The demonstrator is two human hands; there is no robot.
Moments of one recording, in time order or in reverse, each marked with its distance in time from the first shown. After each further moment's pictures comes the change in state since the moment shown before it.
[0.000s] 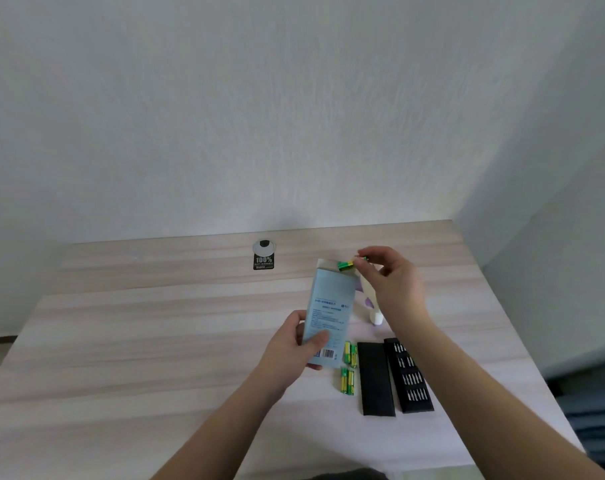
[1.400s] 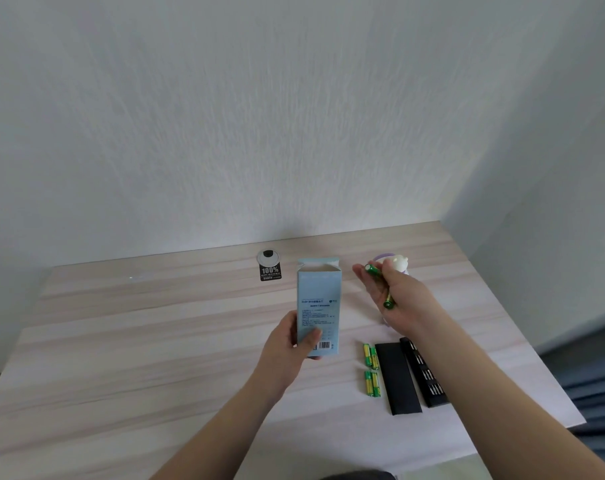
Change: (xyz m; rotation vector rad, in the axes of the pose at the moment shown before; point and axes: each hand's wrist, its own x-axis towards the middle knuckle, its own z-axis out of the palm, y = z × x) left_hand 0.019 -0.025 -0.081 -0.131 -0.037 0.184; right_hand -0.017 -0.037 0.062 0.986 0.150 0.596
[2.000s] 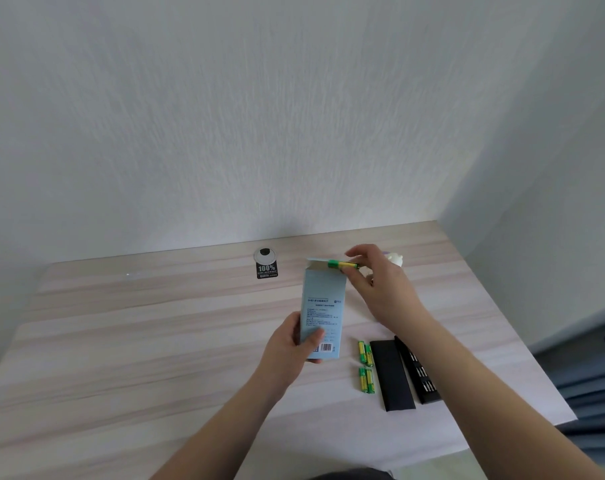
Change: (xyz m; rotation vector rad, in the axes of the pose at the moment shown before) left_hand -0.008 0.005 0.013 0.082 -0.012 -0.075; right_hand -0.026 0.002 -0.001 -1.488 -0.183 -0.758
